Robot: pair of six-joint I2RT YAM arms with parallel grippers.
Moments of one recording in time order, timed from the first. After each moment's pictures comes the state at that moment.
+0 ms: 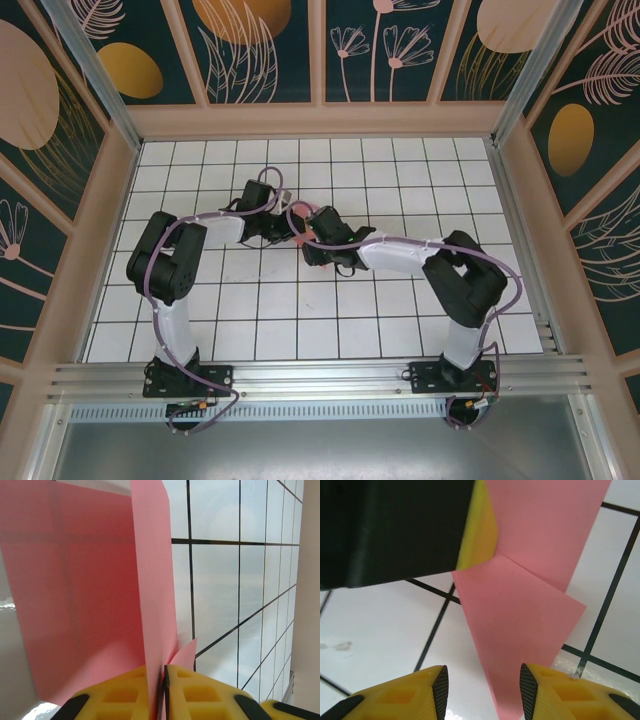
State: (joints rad) left arm -0.39 1.95 1.07 0.00 0.63 -0.69; right arm 0.85 1.82 1.09 -0.22 0.10 0.40
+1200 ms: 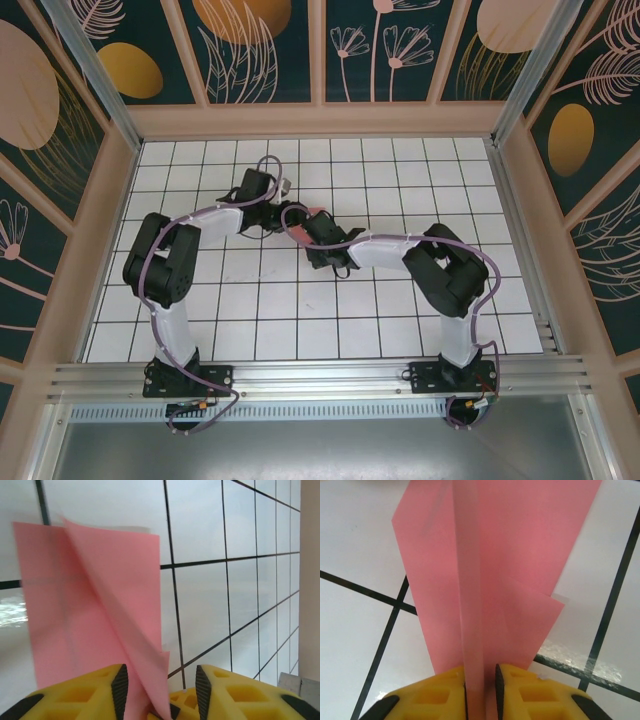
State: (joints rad) left arm -0.37 1.91 1.17 -0.13 0.58 -0.63; right arm 0.85 1.93 1.13 -0.21 0.14 0.42
